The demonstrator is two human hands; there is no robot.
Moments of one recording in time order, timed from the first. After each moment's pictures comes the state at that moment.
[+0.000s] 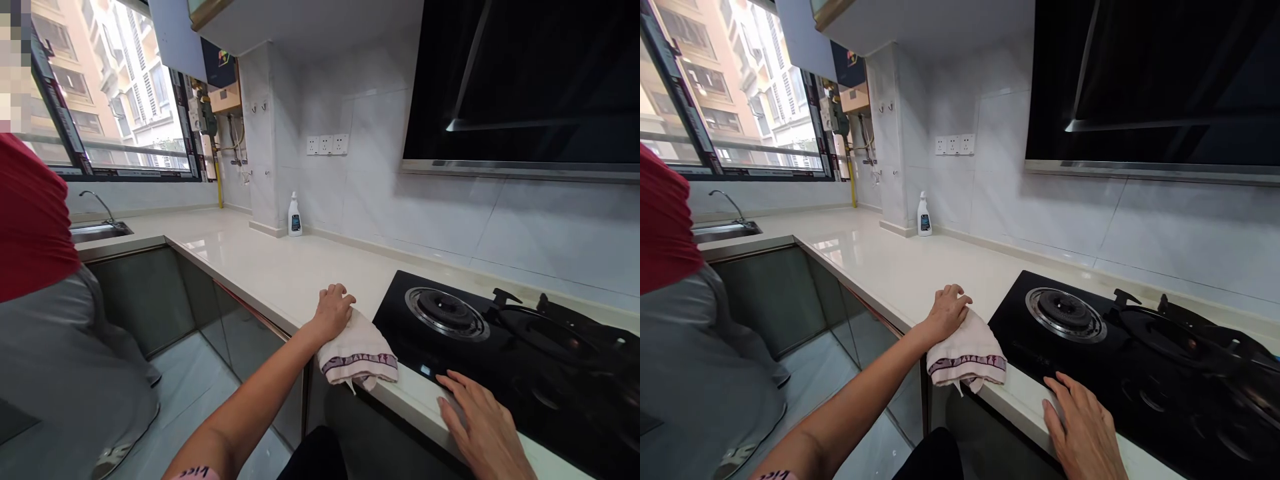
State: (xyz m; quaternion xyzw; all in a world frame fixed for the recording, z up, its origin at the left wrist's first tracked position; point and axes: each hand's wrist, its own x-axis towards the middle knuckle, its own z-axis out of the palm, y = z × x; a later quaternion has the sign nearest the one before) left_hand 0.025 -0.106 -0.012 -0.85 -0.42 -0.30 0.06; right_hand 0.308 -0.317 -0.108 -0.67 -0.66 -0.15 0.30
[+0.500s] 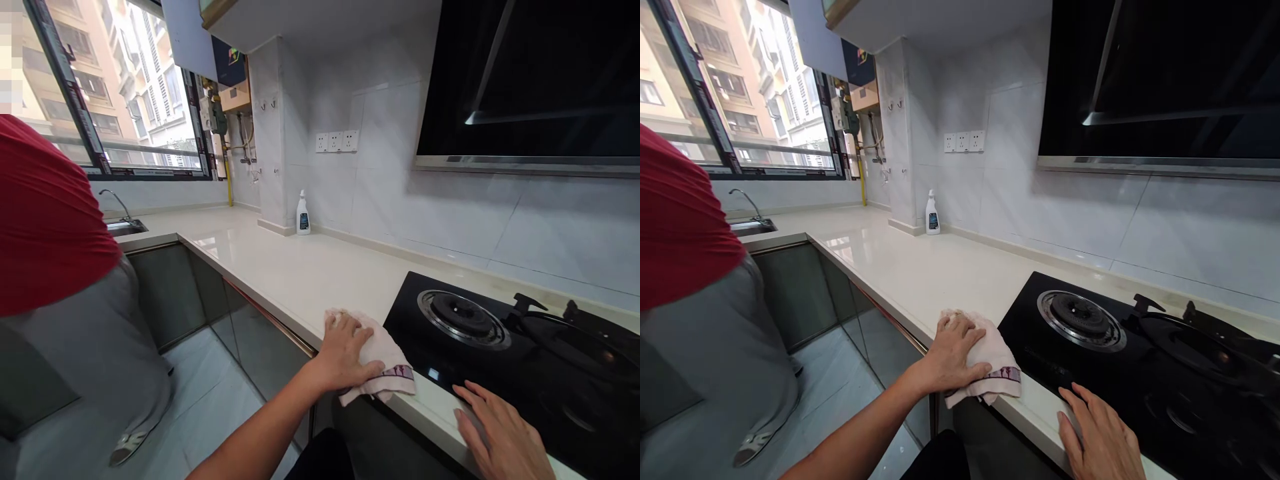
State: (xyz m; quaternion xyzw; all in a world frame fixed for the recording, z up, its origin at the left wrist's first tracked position) left_hand 0.010 -0.183 -0.039 -0.88 -0.36 -0.31 0.04; right_hand 0.318 -0.313 -0.115 -0.68 -0.66 -0.15 0.29
